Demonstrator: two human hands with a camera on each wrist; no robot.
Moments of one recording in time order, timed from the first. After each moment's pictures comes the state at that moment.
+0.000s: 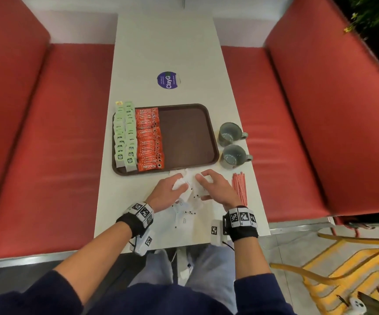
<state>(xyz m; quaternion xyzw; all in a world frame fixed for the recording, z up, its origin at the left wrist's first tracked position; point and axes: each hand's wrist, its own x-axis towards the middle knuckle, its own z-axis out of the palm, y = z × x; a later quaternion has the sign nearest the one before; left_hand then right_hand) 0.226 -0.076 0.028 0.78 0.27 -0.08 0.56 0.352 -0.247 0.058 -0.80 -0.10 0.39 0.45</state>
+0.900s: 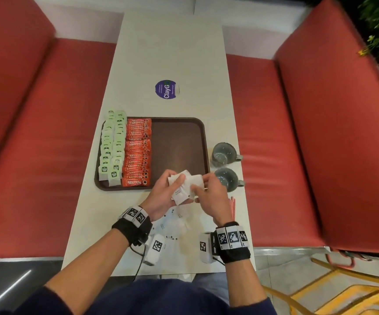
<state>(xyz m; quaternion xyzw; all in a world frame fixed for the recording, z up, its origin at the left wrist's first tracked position) 0.309 -0.089 0.048 0.43 0.31 0.02 0.84 0.414 -0.231 0.072 -0.85 -0.12 0.30 0.42</state>
